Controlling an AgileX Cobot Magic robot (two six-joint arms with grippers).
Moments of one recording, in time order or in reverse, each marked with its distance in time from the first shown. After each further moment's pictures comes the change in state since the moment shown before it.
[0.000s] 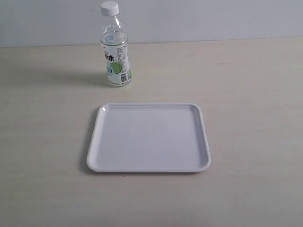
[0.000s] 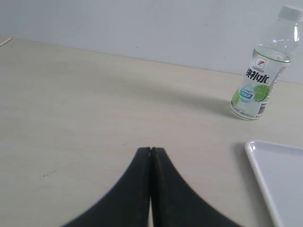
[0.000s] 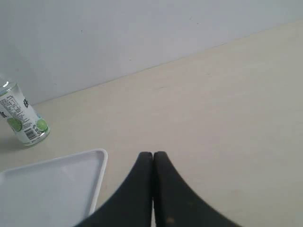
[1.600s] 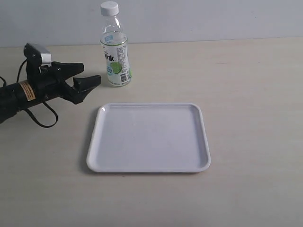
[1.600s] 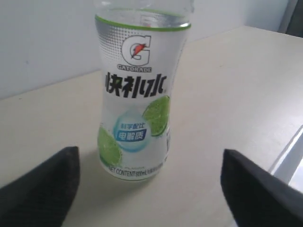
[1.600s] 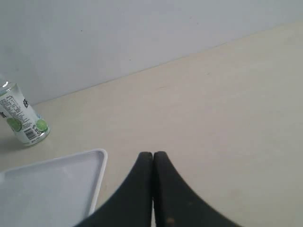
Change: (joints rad) left arm -0.004 2.256 -0.973 0.917 -1.490 -0.225; right arm 0.000 0.000 0.000 0.000 0.000 0.000
